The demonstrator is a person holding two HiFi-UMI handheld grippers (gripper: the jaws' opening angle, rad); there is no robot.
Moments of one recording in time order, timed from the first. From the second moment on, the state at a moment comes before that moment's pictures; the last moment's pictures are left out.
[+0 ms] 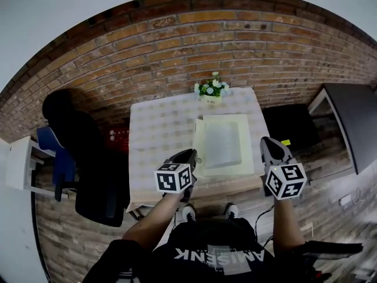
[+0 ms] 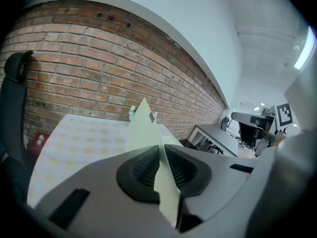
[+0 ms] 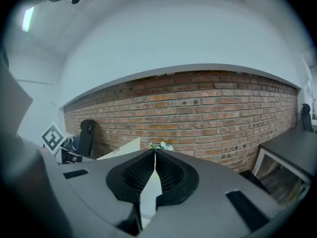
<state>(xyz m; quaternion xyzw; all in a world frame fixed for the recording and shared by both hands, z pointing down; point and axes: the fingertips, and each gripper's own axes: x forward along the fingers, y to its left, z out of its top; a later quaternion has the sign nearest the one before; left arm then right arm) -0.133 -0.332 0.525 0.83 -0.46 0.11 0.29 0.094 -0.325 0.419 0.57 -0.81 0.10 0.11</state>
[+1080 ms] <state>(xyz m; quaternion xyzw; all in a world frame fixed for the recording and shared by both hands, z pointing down) 0.059 -0.333 0.573 0.84 -0.42 0.21 0.26 0.199 -0.356 0.481 0.54 -0.82 0.16 0.10</state>
